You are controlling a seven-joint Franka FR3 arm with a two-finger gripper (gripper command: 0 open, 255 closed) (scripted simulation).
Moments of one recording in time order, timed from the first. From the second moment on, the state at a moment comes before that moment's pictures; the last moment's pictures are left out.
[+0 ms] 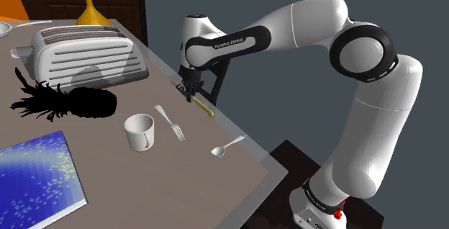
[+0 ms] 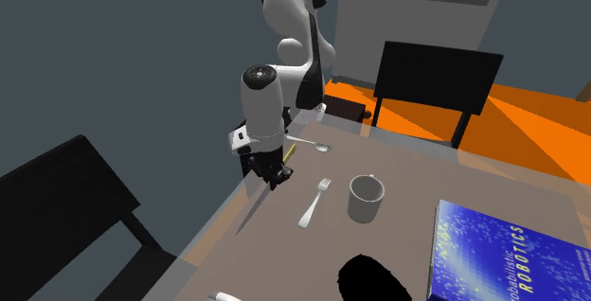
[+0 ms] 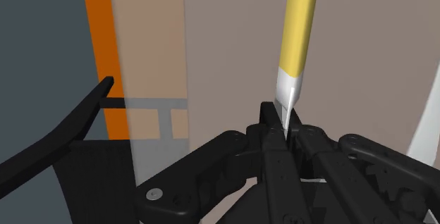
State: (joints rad) arm 0.10 0.32 0.22 -1.81 -0.07 2.10 0.32
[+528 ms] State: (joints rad) arm 0.10 0.28 0.22 -1.75 -0.06 2.01 0.32
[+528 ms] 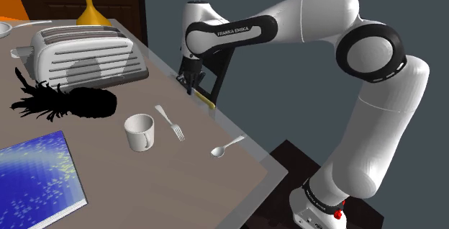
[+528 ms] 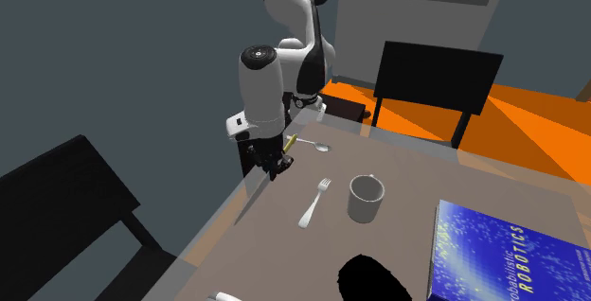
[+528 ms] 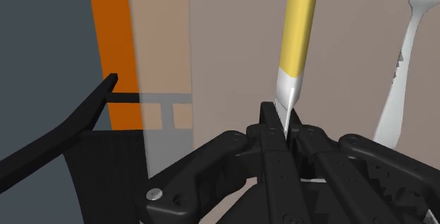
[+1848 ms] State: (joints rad) arm 0.23 0.15 0.33 -1.85 -0.04 1.97 0.55
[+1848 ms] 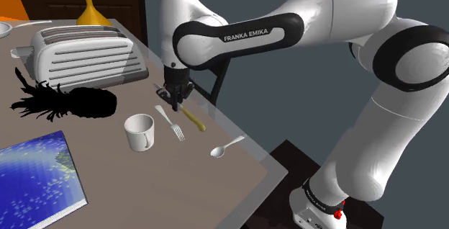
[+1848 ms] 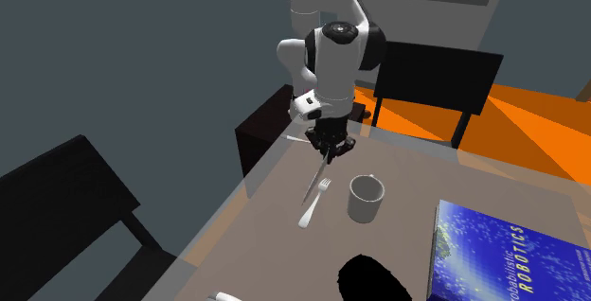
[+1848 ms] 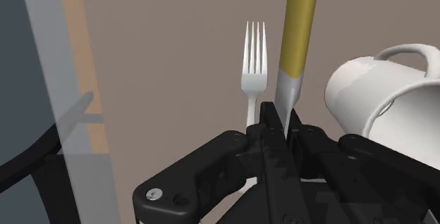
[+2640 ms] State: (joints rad) arm 0.39 0.16 0.44 -1.85 -0.06 1.98 0.83
